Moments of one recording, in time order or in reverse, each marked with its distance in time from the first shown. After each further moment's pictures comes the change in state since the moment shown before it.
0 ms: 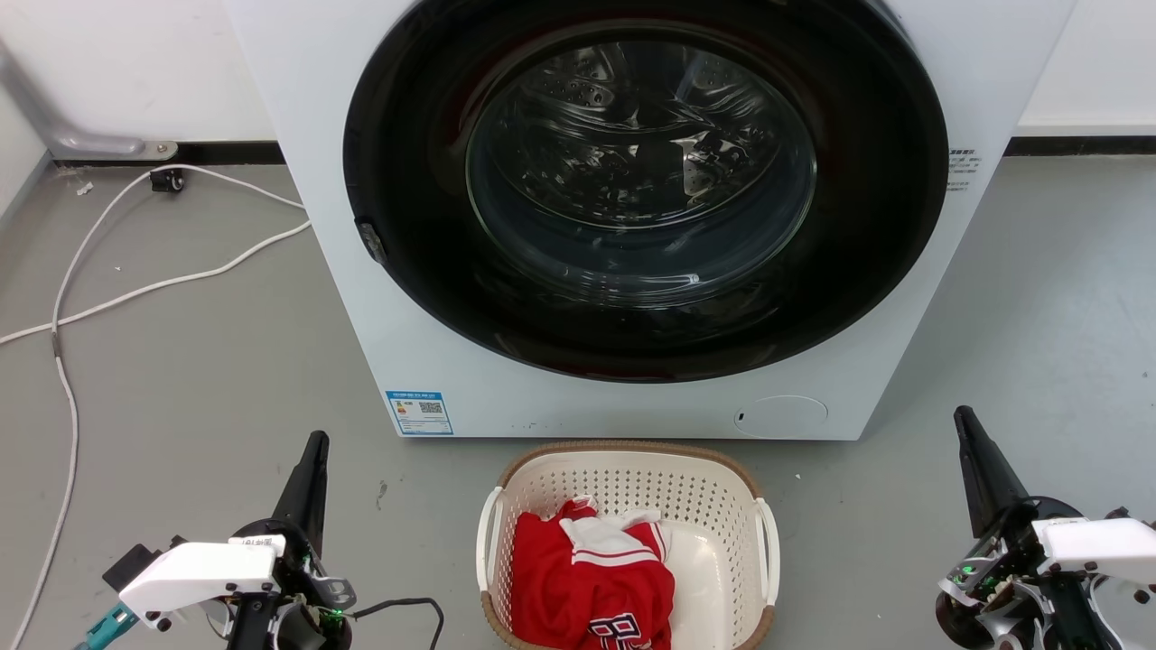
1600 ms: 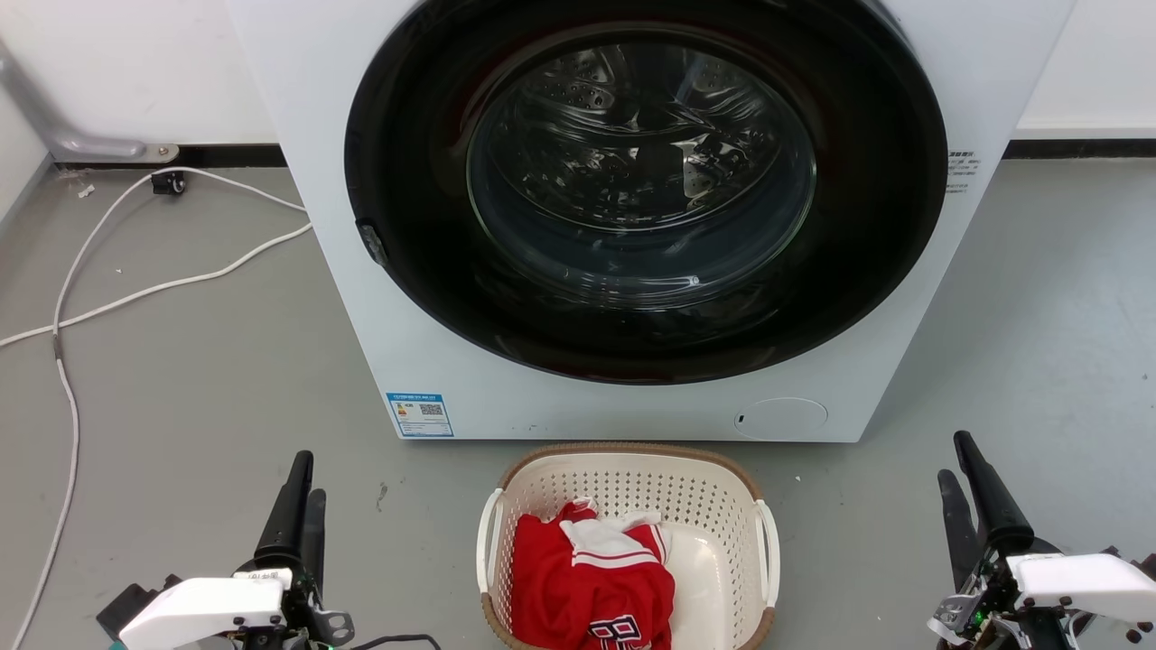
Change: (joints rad) left arm 0.059 -0.007 -0.004 -0.004 0.057 0.002 -0.064; right arm 0.056 0.006 0.029 0.018 -0.072 -0.002 -0.066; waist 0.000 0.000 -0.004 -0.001
